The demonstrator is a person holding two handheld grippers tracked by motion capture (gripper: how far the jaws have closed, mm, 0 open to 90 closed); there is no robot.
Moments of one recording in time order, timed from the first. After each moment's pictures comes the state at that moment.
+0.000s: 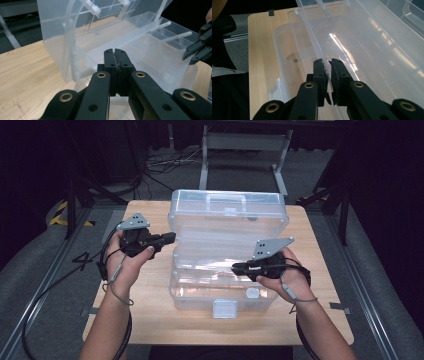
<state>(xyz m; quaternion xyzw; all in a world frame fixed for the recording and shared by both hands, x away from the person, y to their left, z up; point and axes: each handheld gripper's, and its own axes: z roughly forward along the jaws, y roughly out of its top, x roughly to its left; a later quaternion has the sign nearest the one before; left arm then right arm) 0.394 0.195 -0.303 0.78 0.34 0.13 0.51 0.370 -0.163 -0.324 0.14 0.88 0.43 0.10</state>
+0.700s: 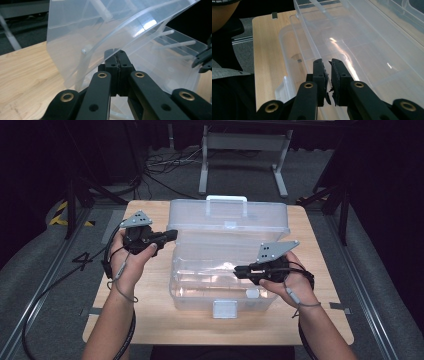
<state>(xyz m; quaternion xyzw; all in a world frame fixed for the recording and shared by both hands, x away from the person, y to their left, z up) 0.399 0.191 -0.304 0.77 0.35 0.13 0.52 0.361 -0.169 -0.324 0.15 0.88 0.44 0.09</state>
